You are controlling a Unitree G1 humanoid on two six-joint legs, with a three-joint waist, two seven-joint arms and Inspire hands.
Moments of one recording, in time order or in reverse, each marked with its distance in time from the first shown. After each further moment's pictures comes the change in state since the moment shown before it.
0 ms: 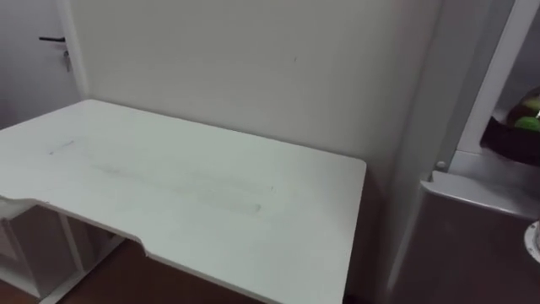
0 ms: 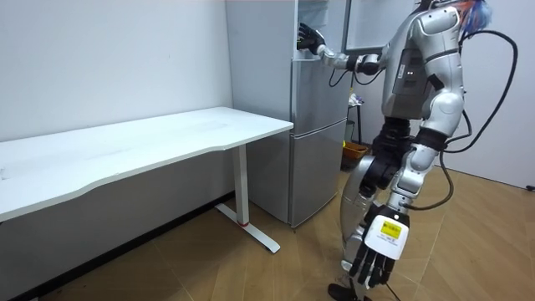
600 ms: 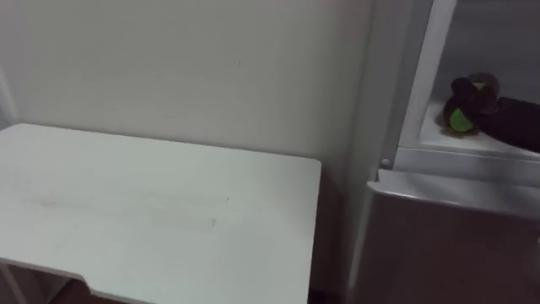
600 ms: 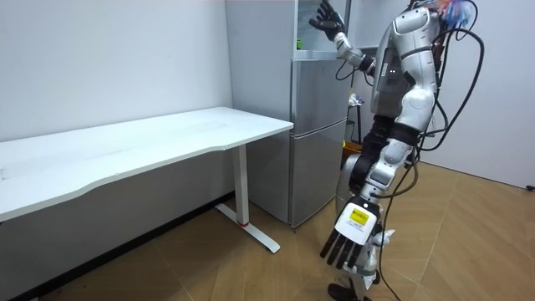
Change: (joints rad) left arm 0.040 -0.030 0.012 0.032 -0.001 -0.063 0.000; right arm 0.249 0.004 -0.064 -0.675 0.022 0.008 -0.011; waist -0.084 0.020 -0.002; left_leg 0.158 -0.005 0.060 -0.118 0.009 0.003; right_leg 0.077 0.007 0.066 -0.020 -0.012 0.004
